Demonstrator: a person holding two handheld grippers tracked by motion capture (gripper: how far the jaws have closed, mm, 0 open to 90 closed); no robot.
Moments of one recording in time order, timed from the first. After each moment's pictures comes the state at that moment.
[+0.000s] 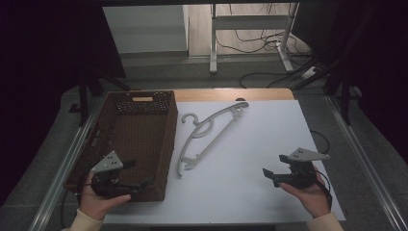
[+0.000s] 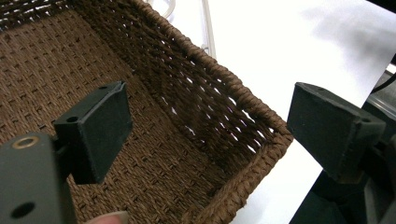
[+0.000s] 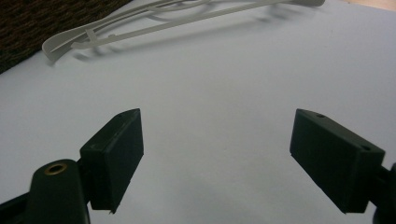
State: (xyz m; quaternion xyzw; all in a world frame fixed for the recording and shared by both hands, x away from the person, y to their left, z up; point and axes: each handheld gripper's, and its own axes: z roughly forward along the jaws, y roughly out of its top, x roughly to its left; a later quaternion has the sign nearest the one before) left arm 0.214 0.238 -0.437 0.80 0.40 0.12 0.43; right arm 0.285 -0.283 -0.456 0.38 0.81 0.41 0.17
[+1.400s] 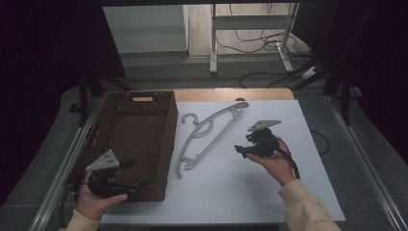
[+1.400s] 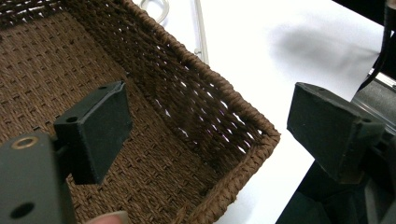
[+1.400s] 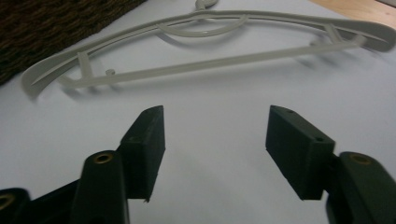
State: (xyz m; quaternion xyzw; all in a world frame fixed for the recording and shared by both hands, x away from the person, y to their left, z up) left arm 0.212 0.243 -0.431 0.80 0.40 0.10 0.44; right arm 0.367 -0.186 -0.439 0.34 0.86 0.35 0.15
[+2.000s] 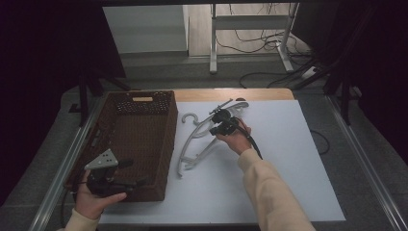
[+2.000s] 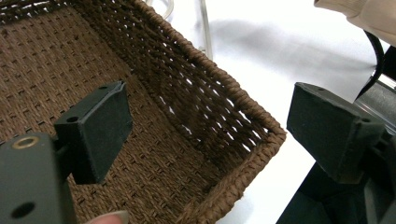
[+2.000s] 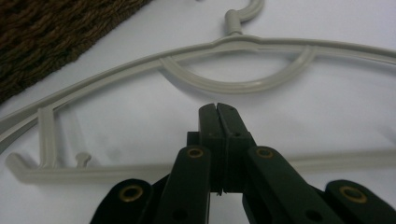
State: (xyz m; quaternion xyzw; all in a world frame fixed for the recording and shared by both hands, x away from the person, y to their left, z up) left arm 0.214 0.247 -0.430 0.80 0.41 0.10 0.44; right arm 0.456 -0.084 -0.473 0.33 0.90 0.28 0.08
